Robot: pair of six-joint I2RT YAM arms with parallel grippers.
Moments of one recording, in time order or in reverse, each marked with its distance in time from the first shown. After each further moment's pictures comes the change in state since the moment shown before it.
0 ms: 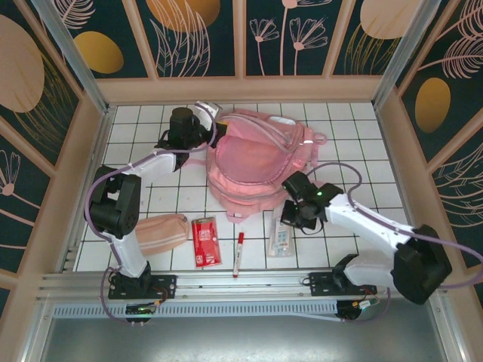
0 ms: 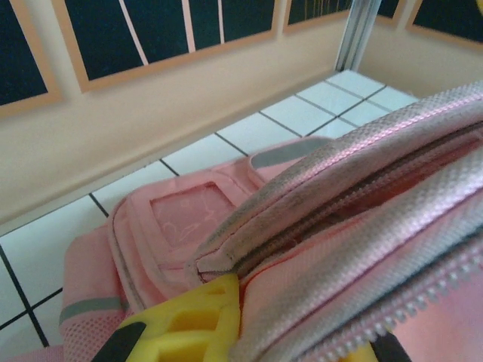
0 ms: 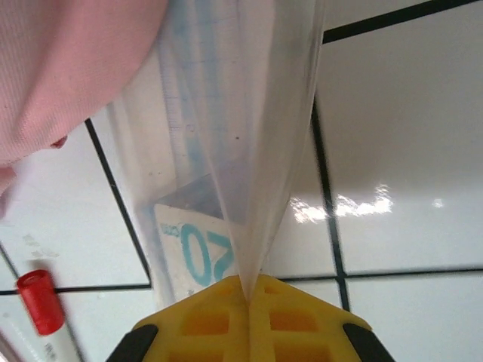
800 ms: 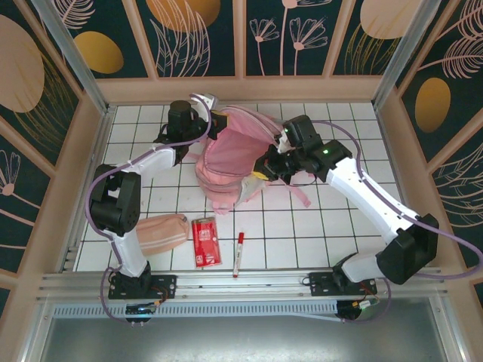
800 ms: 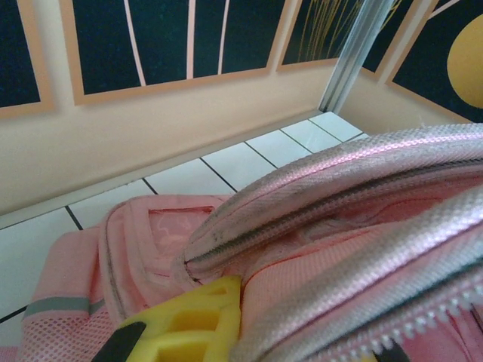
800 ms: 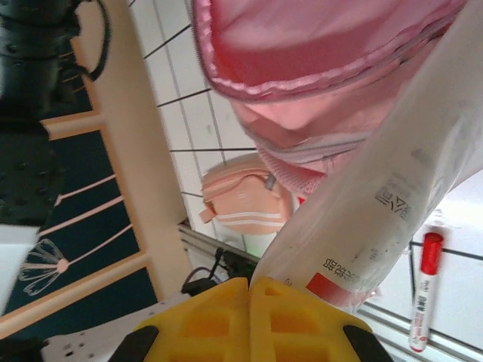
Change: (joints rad) left arm 0.010 0.023 0.064 0.003 0.041 -0.157; right arm -0.094 0.185 0.517 0.107 -0.496 0.132
